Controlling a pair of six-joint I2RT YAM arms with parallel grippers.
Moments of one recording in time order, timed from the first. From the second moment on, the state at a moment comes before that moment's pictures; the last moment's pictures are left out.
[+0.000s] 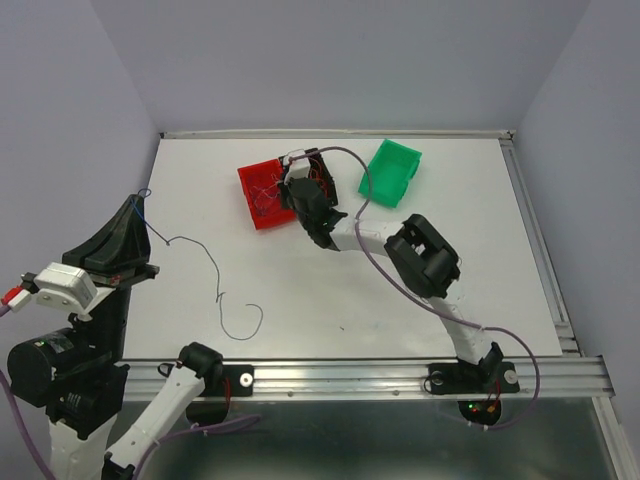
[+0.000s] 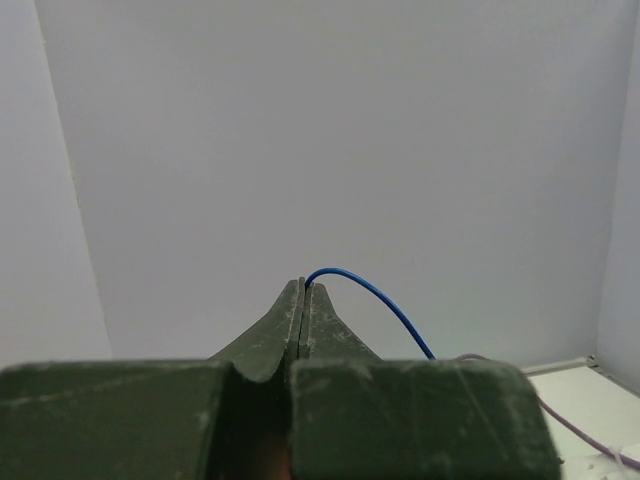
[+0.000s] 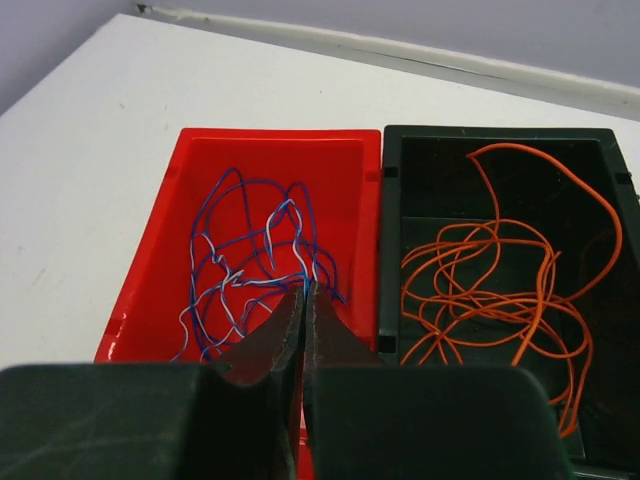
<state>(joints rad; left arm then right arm) -0.44 0.36 1.12 -0.11 -0.13 0.15 0.83 2.29 1.64 0.55 0.38 0.17</state>
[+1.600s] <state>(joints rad) -0.44 0.49 1.10 -0.11 -0.11 0.16 0.86 2.45 1.99 0.20 0.35 0.09</state>
